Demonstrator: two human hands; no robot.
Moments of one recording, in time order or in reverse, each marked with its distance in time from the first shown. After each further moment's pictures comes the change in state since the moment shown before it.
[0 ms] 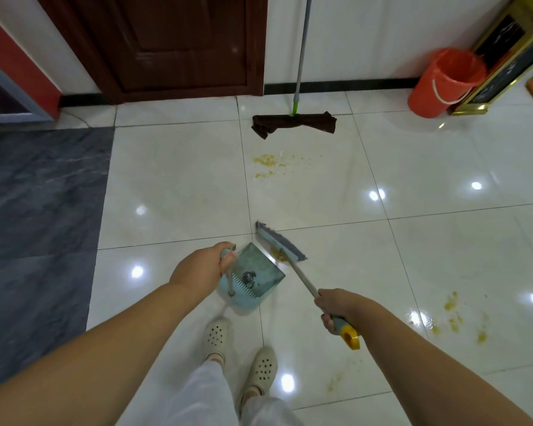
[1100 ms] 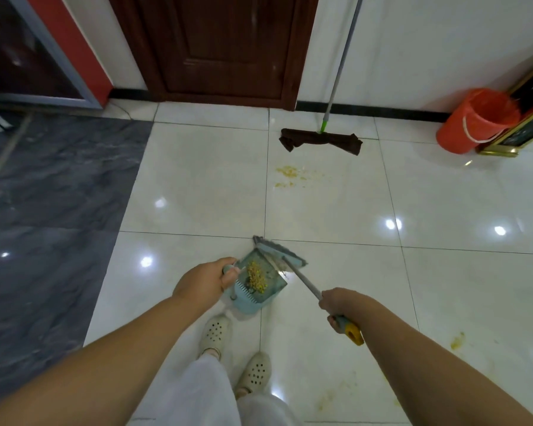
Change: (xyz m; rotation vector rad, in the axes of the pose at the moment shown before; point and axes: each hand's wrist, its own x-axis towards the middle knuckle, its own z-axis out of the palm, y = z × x) left_hand -0.064 -0.011 0.009 -0.136 0.087 -0.069; right_hand -0.019 -0.022 0.009 -0.498 0.110 -0.085
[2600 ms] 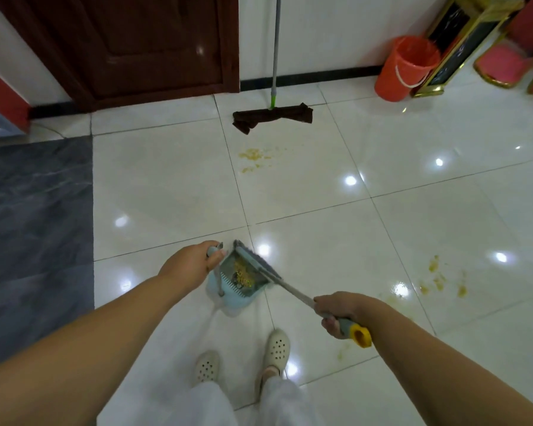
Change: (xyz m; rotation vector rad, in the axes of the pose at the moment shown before) left_hand 0.042 -0.056 -0.052 0.153 -0.175 0.154; right_hand -0.070 0.017 0.079 0.573 -0.257 0.251
